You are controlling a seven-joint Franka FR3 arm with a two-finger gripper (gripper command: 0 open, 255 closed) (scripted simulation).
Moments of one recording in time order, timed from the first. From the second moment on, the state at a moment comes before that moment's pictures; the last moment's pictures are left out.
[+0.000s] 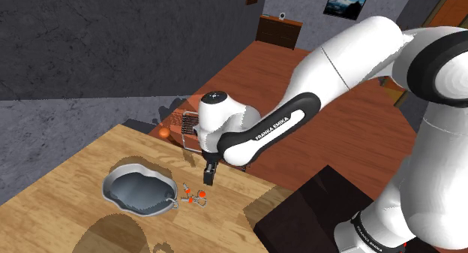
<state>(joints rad) 0.30 0.35 0.29 -2.15 -0.19 2.43 -0.04</state>
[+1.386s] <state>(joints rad) 0.47 0.75 0.23 -1.86 -0.37 2.52 0.02</state>
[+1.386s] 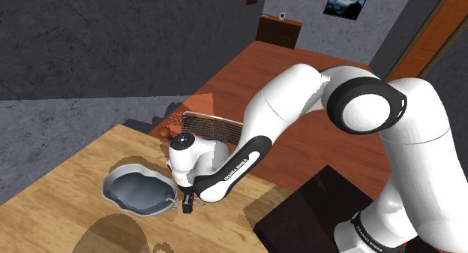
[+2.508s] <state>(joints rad) 0.46 0.72 0.24 -1.88 -0.36 2.50 0.01</state>
